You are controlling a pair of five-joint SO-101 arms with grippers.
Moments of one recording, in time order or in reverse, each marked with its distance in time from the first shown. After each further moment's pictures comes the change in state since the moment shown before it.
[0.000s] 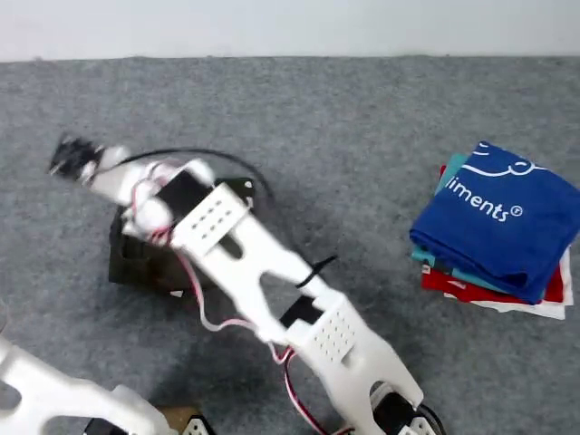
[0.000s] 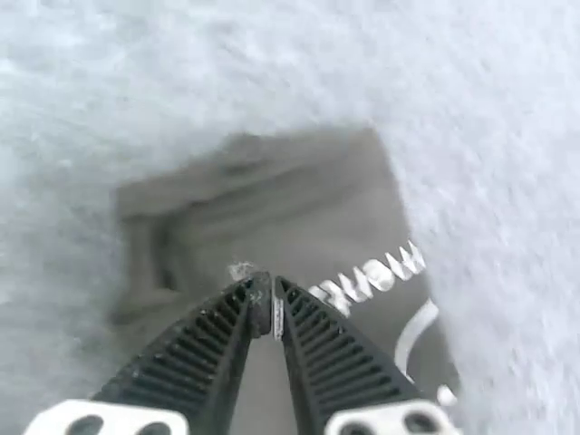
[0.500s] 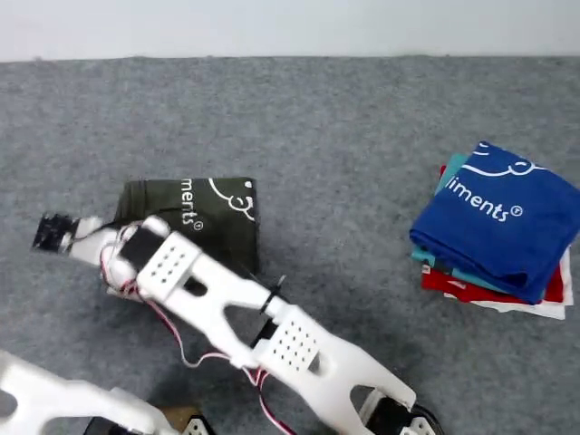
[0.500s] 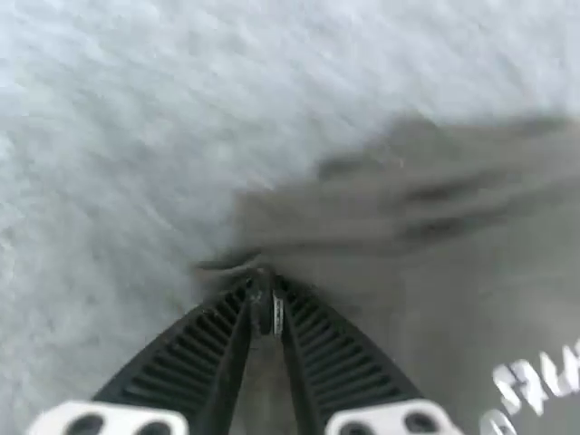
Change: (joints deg) left arm -5.8 0.0 0.0 0.0 0.0; right arm -10.7 15.5 -0.4 -6.7 -3.3
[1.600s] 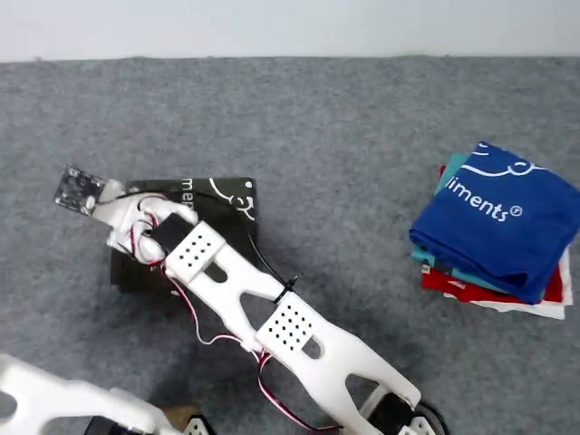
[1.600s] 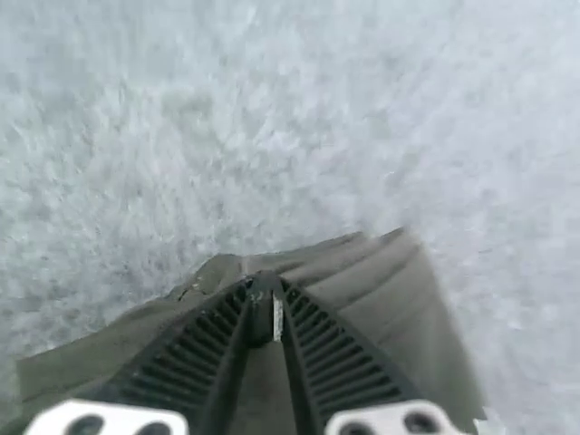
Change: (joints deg) left arm -0.8 0.0 0.0 0.0 -1.8; right arm 7.0 17.1 -23.9 -15.7 0.0
